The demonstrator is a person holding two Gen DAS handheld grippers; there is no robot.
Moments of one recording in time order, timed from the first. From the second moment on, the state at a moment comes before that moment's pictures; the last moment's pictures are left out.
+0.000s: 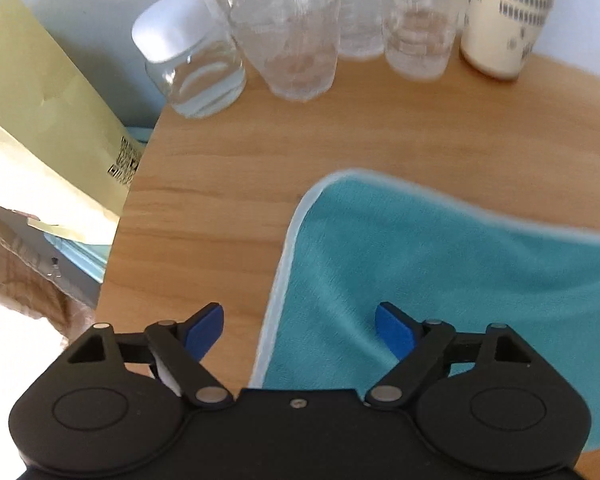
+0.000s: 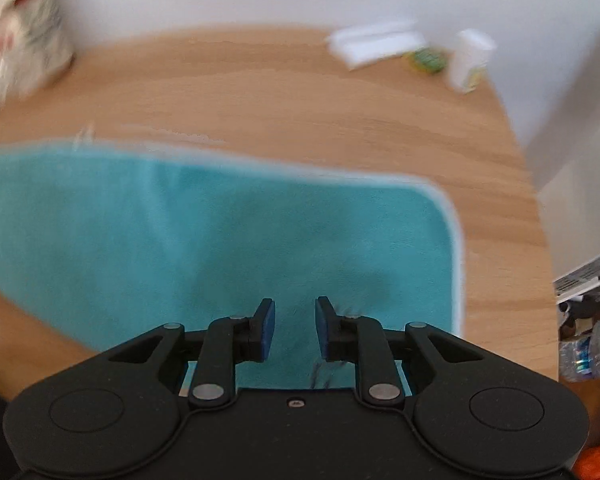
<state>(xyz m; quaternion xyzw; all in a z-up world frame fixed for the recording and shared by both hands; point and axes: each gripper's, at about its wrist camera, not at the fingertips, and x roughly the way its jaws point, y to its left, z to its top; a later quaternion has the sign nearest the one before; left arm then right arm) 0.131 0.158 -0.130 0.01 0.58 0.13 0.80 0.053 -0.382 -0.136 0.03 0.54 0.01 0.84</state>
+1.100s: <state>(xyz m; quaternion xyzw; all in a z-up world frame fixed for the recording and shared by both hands) 0.135 0.180 -0.129 -0.03 0.58 0.16 0.80 0.042 -0.436 -0.156 0.07 0.52 -0.17 0.83</state>
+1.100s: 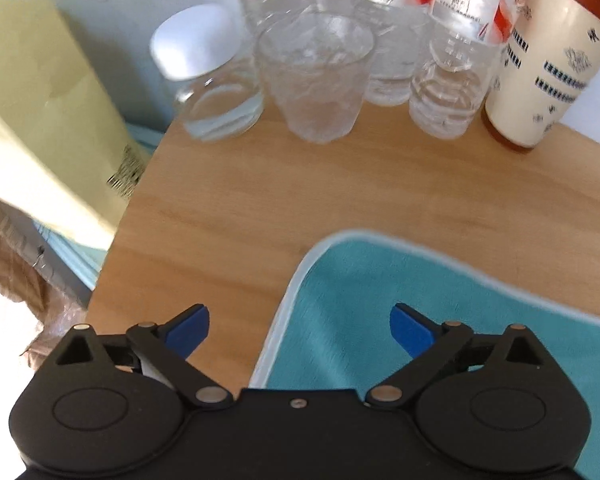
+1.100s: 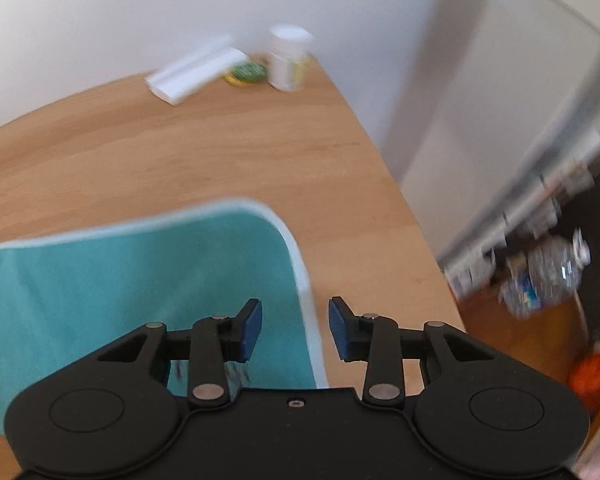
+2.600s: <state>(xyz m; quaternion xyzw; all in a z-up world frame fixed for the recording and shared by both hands) 0.024 0.217 -0.142 -0.33 0.47 0.43 0.70 0.296 0.088 -0.200 -0.15 0.43 0.58 0.68</state>
